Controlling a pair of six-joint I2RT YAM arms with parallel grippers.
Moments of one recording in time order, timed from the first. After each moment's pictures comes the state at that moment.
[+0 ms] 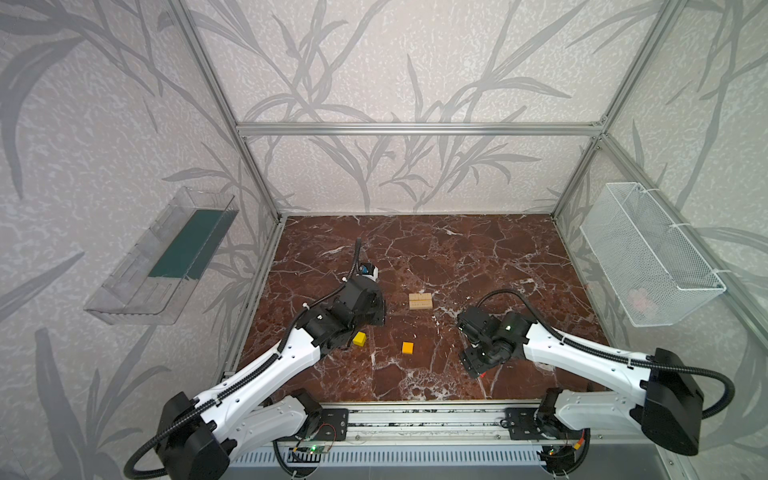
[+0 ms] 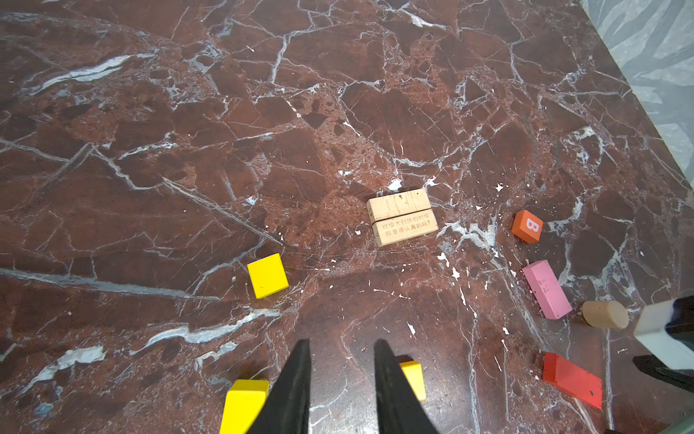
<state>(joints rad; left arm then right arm) -0.69 1.05 0.82 -0.54 -0.19 -0.48 0.91 1.26 0.80 -0.96 0.04 0.44</state>
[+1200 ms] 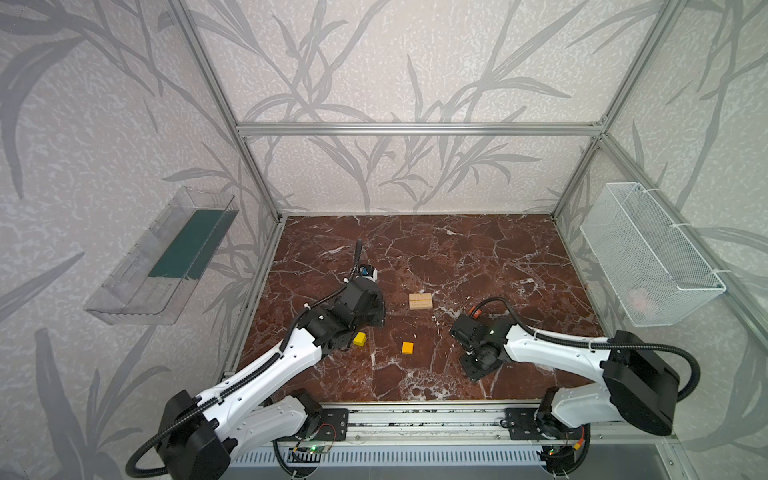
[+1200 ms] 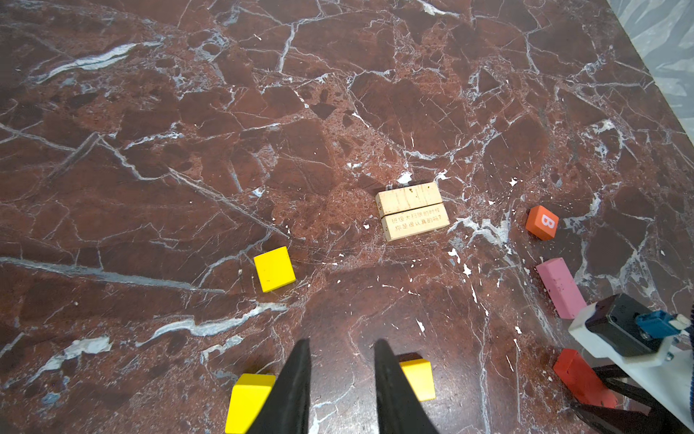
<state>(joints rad) -0.69 1.06 0.81 -0.54 -0.20 -0.49 0.91 1.40 0.70 -0.80 0.01 0.46</state>
